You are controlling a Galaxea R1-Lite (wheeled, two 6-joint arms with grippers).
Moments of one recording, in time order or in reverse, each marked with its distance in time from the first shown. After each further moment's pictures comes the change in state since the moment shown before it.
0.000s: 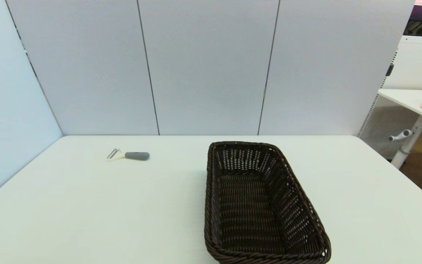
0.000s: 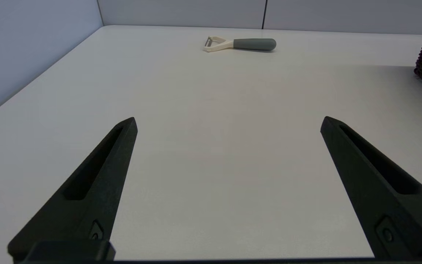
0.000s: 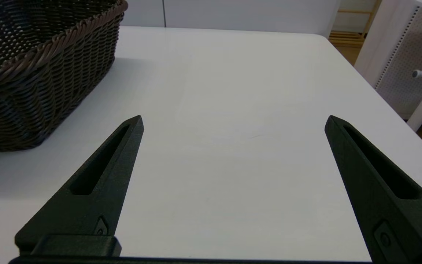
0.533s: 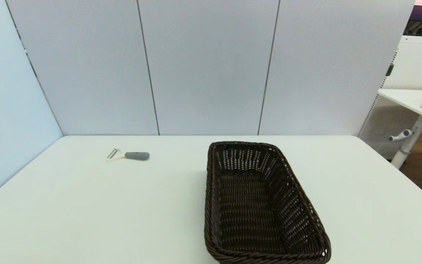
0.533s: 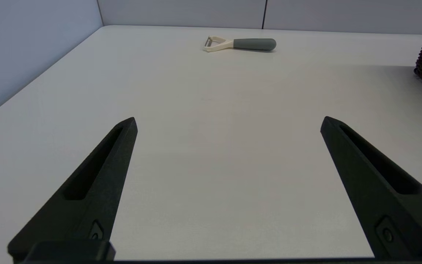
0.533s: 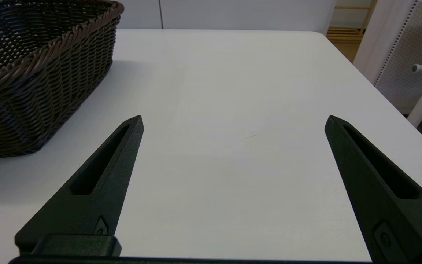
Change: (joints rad) left arm 0.000 0.000 0.000 0.000 0.000 0.000; right arm 0.000 0.000 0.001 0.000 -0.014 0.025
